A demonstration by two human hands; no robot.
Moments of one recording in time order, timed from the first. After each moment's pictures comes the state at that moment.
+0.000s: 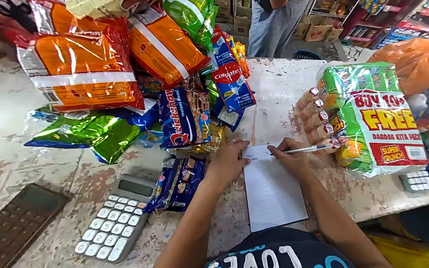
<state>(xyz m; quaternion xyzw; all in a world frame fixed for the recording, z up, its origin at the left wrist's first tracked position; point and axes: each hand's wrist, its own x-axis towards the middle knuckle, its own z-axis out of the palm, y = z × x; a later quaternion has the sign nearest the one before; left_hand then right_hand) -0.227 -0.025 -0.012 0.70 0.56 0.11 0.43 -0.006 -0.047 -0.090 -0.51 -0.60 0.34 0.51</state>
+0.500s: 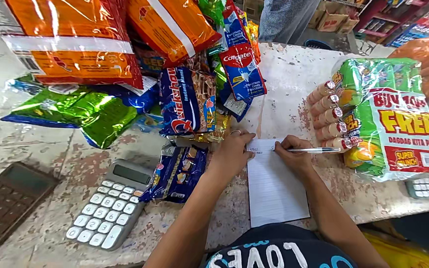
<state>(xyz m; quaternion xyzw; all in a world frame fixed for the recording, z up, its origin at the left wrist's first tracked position) -0.231 -0.029 -0.021 0.72 0.56 0.08 0.40 -0.013 -0.047 -0.101 -0.49 -0.67 0.26 0.49</state>
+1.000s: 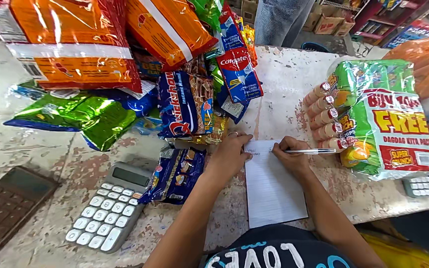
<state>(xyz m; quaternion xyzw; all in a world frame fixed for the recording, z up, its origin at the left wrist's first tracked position) -0.232 -0.027 -0.022 0.72 0.56 0.08 0.40 -0.009 -0.043 -0.108 -0.50 -0.67 0.26 0.49</state>
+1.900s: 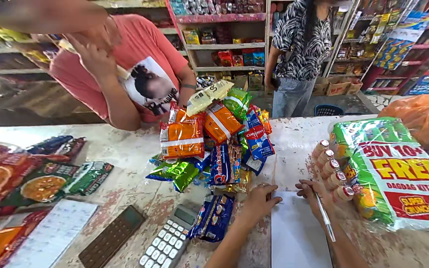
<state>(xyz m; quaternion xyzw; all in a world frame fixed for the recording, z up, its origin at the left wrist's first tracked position) -0.213 -0.027 -0.045 0.74 0.51 0.21 0.38 0.047 -0.024 -0.141 -0.52 -0.59 0.31 0.54</state>
